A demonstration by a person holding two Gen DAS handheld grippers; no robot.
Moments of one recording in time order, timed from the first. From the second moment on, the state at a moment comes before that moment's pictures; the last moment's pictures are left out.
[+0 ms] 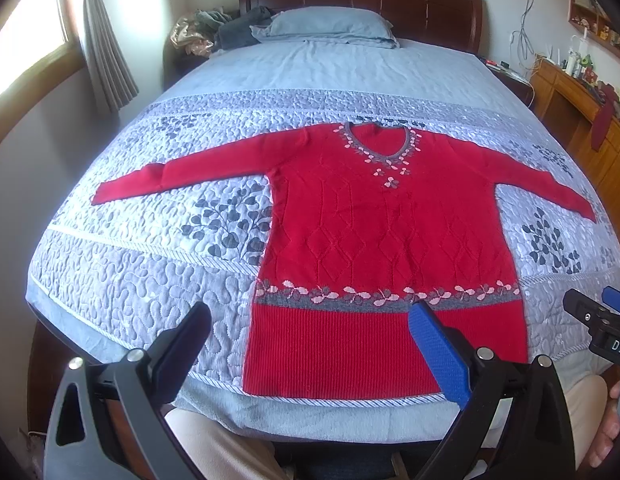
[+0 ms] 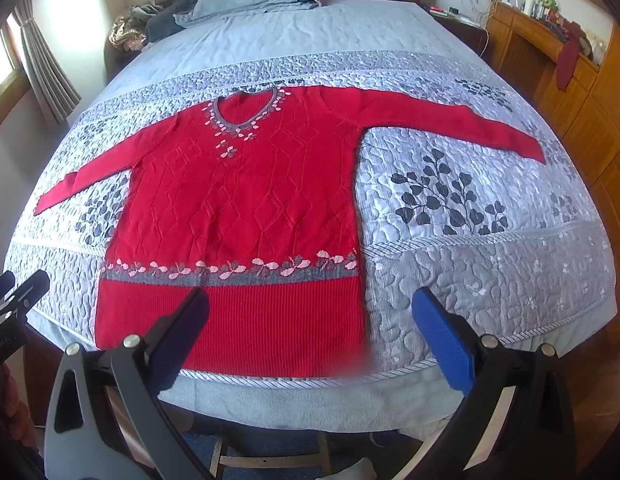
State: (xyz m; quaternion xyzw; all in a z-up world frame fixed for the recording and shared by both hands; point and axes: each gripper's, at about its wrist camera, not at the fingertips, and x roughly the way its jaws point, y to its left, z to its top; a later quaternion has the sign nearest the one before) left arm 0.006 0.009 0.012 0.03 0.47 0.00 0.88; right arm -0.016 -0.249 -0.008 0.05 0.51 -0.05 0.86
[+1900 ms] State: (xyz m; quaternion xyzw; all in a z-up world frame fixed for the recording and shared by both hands) left arm 0.209 -0.208 -0.028 0.06 0.48 -0.08 0.87; right arm 0.133 -0.581 -0.052 0.15 0.53 -0.14 0.82
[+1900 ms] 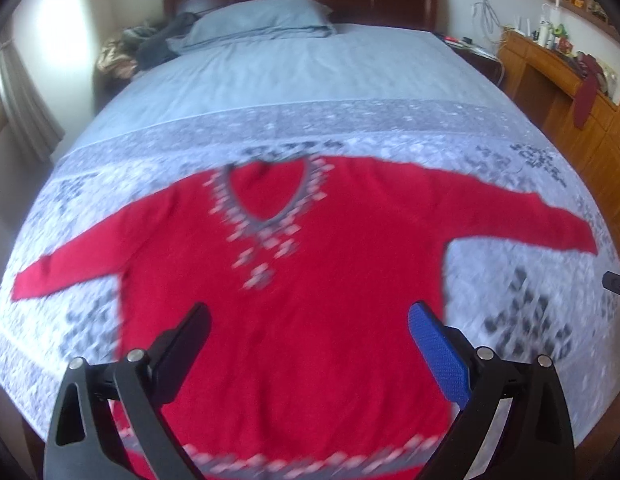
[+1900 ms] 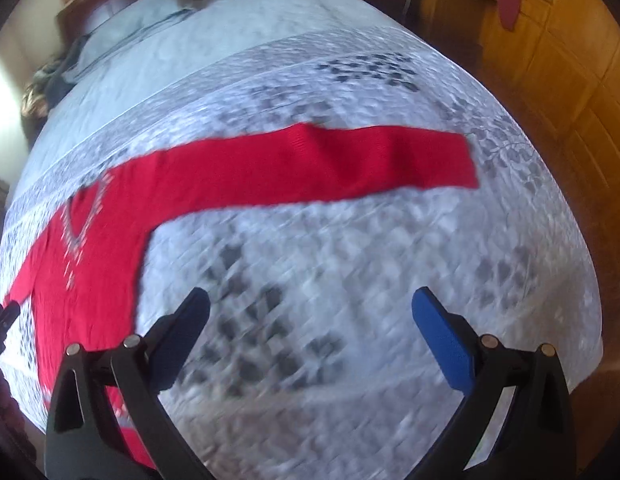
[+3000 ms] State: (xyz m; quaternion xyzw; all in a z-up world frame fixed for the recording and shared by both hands) left arm 0.320 -0.256 -0.098 0.05 0.52 -0.05 0.85; right arm 0.237 -0.660 -0.078 0.21 0.53 -0.08 0.82
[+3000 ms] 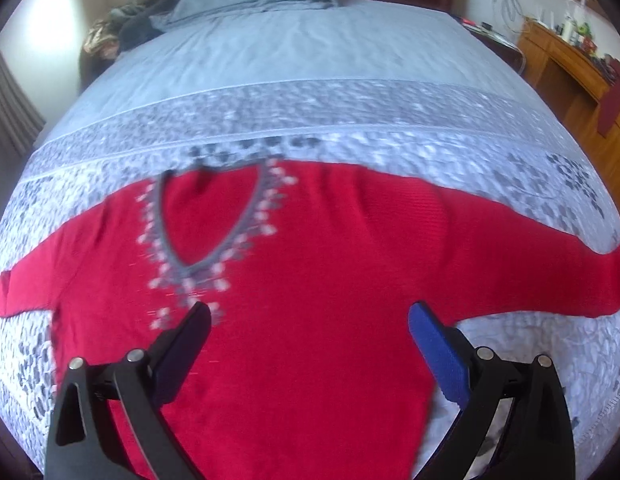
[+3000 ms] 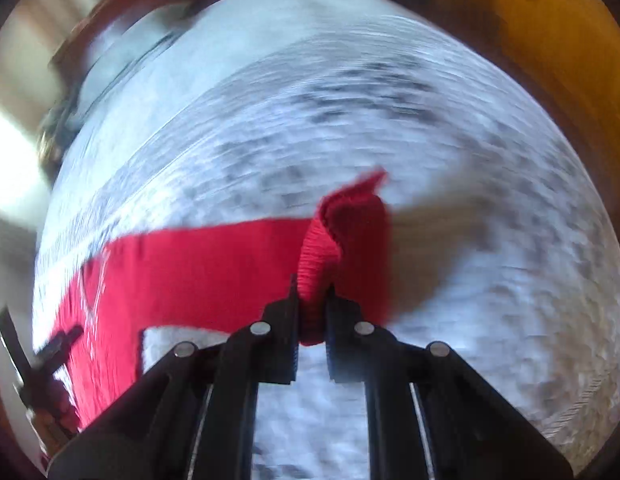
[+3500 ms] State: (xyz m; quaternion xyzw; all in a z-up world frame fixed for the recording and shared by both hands) left arm 0.330 -0.154 -0.103 0.00 0.54 -0.01 0.84; right arm 0.323 -0.399 -0.122 0.11 0.58 0.08 0.80
